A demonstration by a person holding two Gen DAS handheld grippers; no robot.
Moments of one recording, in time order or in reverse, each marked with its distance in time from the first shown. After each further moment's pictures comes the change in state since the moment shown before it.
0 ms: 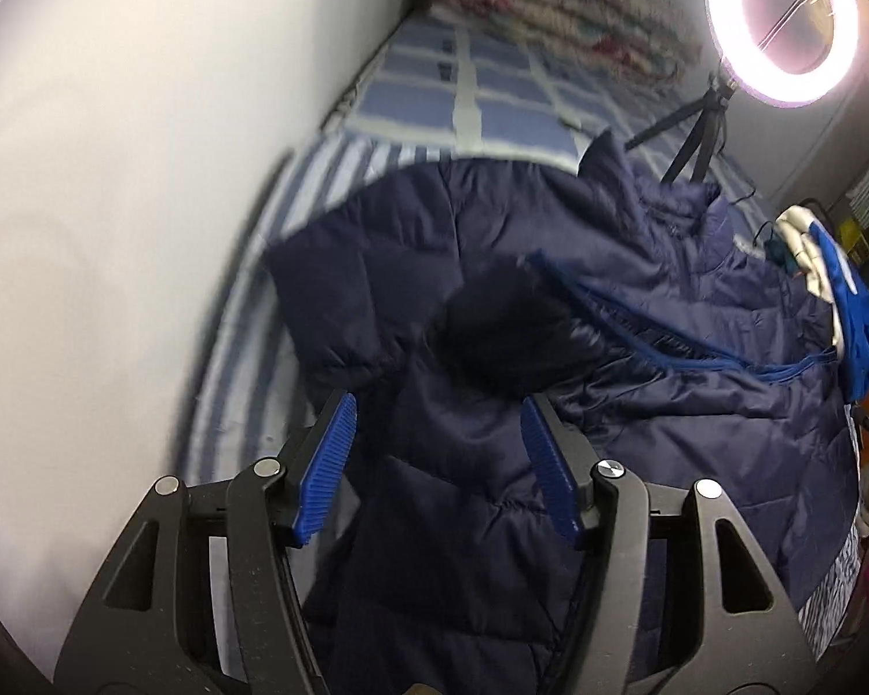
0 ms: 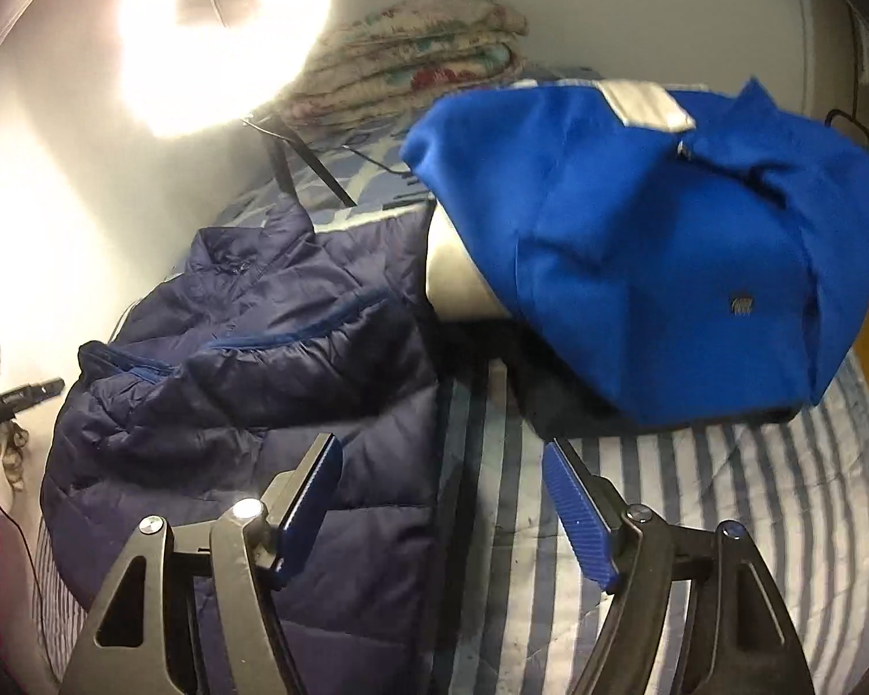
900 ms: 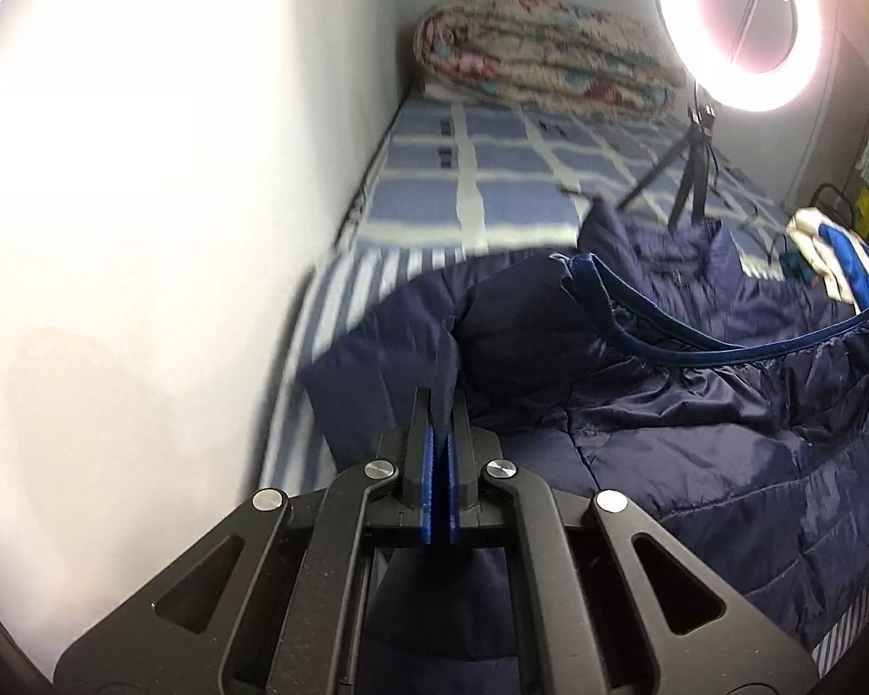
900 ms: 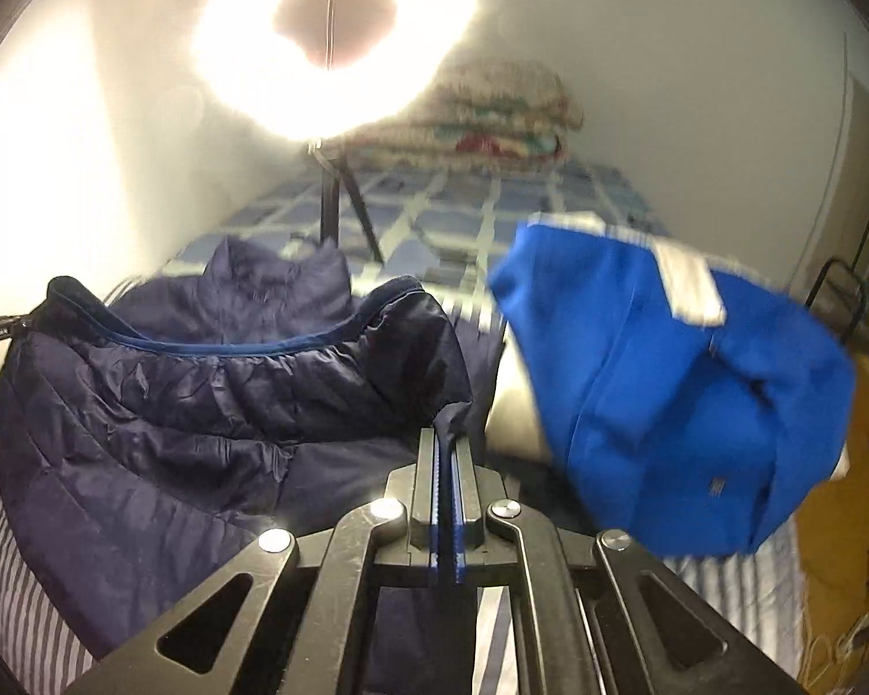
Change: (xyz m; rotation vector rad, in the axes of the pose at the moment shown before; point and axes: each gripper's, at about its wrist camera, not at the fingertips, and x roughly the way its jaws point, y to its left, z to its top) left arm -0.038 -0.031 0.032 0.138 -0.208 0.136; right arm -0.025 0.079 0.046 -0.279 -0.141 -0.165
